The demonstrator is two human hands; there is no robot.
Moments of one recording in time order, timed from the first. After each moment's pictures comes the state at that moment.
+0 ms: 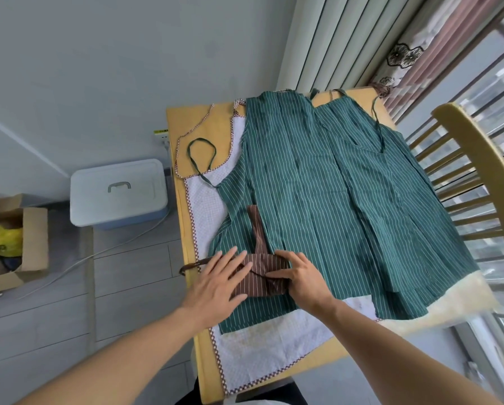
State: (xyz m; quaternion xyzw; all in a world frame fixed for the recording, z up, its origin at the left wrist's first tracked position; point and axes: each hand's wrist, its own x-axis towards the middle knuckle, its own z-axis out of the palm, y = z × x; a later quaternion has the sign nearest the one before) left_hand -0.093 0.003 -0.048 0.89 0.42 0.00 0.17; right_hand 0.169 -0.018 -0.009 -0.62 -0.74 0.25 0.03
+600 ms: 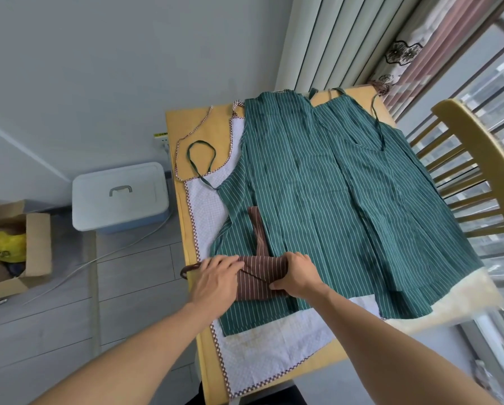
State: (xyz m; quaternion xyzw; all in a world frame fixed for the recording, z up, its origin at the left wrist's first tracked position) left_hand -0.076 0.013 -0.034 0.82 0.52 -0.01 0.24; right_hand 0.152 0.013 -0.014 -0.74 -0.55 0.37 -0.07
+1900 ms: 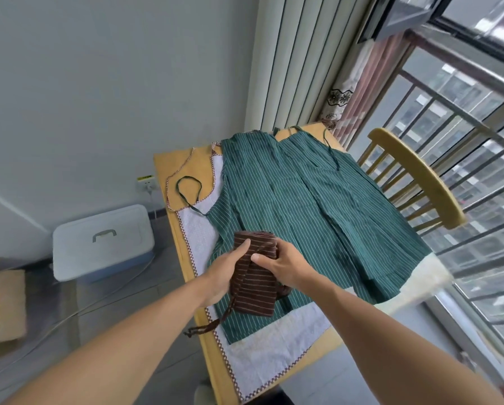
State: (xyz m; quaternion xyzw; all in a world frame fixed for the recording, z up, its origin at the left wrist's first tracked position) left_hand -0.063 0.039 0.092 0.36 0.44 0.15 0.81; right_hand 0.113 -0.005 0.100 -0.65 -0.46 0.52 0.32
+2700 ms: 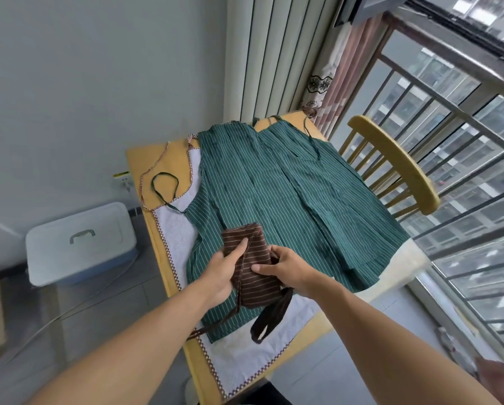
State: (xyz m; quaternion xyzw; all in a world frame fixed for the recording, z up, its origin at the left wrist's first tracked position) left_hand -0.009 0.030 0.079 0.26 0.48 0.22 0.81; right_hand 0.157 -0.027 0.094 -0.66 -0.31 0.62 0.29
